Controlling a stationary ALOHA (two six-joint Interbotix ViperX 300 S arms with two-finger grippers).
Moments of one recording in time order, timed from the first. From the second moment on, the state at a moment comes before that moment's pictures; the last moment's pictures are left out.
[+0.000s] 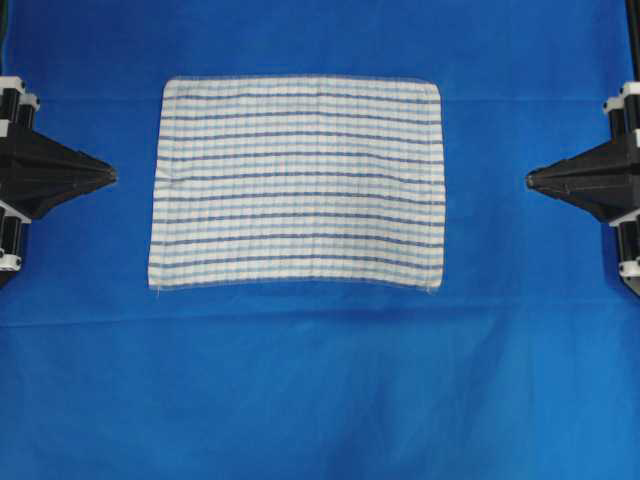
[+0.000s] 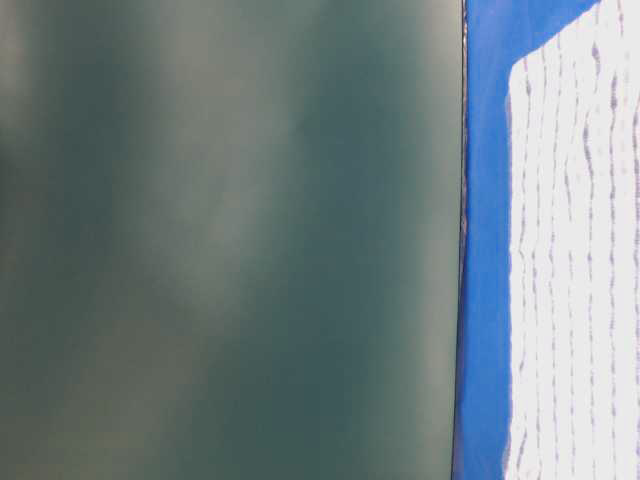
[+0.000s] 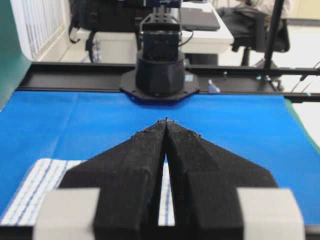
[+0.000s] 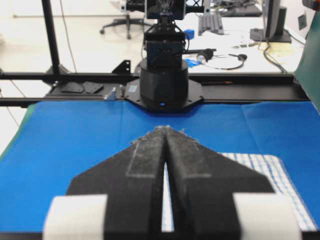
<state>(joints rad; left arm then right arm) 0.00 -0.97 1.18 0.00 -0.29 0.00 0.00 -0.97 1.17 0.00 -0.29 0.00</state>
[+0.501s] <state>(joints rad) 0.27 -0.86 1.18 -0.02 -0.18 0.00 -0.35 -0.68 1.09 0.01 -0.19 0.05</state>
